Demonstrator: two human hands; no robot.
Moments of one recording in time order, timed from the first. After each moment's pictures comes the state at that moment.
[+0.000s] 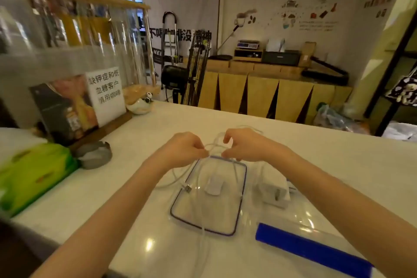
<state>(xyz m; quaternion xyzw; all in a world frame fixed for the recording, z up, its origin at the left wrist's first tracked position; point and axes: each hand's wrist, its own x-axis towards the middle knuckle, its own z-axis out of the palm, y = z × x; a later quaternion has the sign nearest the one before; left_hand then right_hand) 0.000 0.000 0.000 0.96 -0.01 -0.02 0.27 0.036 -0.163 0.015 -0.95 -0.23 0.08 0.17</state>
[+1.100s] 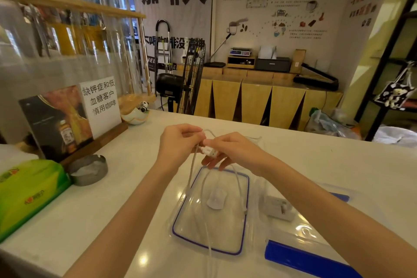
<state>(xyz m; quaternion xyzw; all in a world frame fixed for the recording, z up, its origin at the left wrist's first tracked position) 0.010 0.006 0.011 0.78 0.02 0.16 0.61 0.026 -0.138 0.020 -0.81 -0.21 0.16 0.52</state>
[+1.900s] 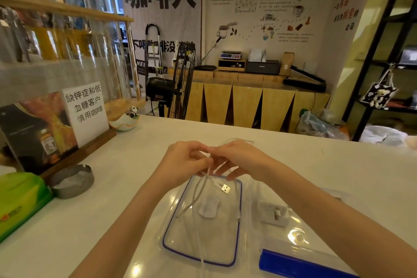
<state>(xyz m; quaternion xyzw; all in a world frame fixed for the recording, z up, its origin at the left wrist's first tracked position) 0.006 -0.006 0.002 0.84 -0.12 0.05 0.53 0.031 -0.155 0.023 -0.84 -0.07 0.18 0.51</state>
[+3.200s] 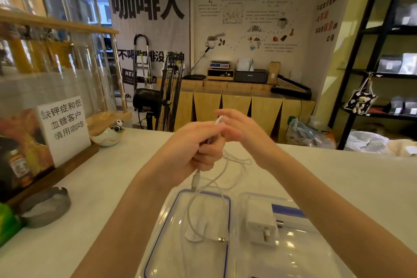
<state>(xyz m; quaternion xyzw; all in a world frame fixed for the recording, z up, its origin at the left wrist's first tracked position) -0.006 -0.043 0.081 0.64 -0.27 -0.14 0.70 0.046 -0.183 0.069 -0.82 -0.19 -0.06 0.54</state>
